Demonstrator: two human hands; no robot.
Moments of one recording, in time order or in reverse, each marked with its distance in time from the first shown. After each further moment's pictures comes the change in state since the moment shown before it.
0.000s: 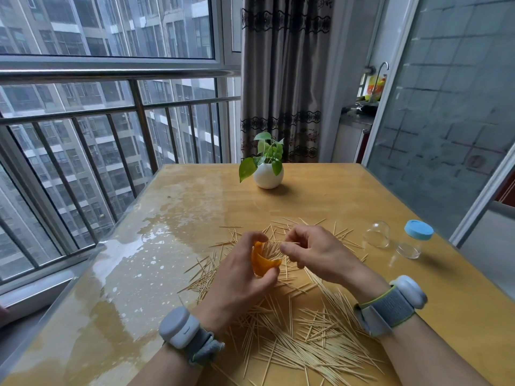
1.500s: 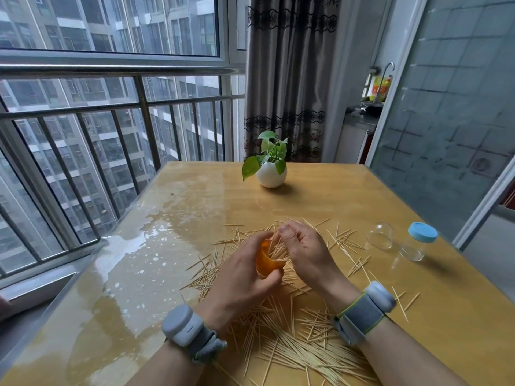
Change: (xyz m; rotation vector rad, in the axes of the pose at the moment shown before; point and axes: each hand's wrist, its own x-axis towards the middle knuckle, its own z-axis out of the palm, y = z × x) left_hand 0.001 0.006 -0.002 0.077 -0.033 0.030; right_hand 0.011 0.005 0.039 0.140 0.289 -0.146
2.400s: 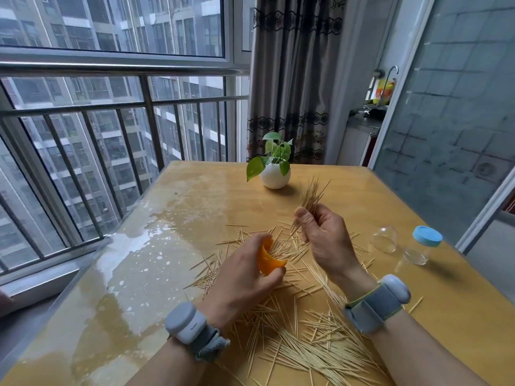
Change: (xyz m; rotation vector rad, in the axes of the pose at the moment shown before) left_hand 0.002 -0.009 0.002 0.051 0.030 -0.051; right_hand 0.012 -0.022 -0.018 0.342 0.099 0.084
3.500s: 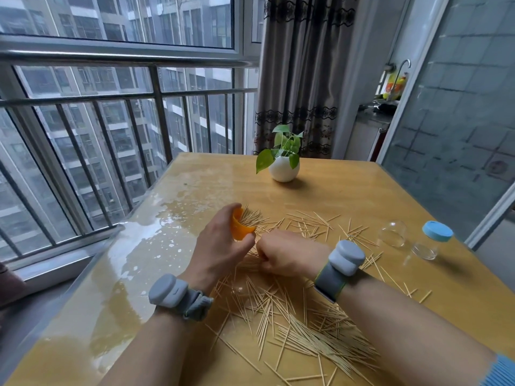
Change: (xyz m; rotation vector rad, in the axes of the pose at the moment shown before) left_hand 0.013 -0.036 -0.041 0.053 0.174 -0.135; right_hand 0.012 0.006 0.065 -1.369 -0.855 -0.161
